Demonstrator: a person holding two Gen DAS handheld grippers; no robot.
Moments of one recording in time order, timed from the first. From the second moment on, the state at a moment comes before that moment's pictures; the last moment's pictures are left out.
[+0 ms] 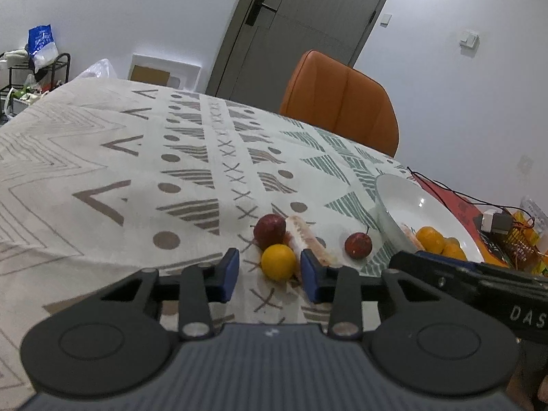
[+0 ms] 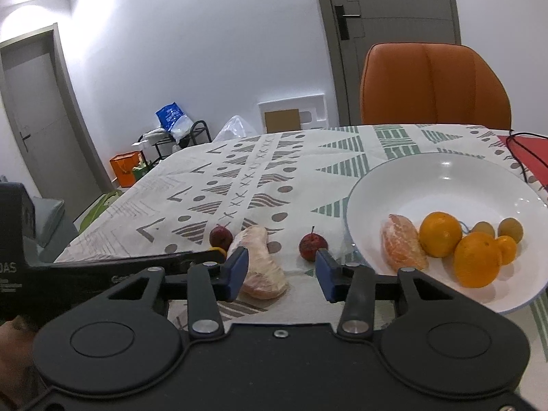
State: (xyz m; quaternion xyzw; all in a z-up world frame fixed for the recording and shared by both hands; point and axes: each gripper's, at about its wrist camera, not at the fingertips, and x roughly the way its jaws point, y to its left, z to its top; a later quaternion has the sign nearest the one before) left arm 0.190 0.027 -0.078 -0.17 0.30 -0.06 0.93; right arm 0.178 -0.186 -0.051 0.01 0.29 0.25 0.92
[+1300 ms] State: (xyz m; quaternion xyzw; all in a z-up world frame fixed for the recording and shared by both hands) left arm 0.168 0.068 -0.063 -0.19 0.28 -0.03 0.94; right arm 0.208 -0.133 -0.077 -0.06 0.32 0.28 0.90
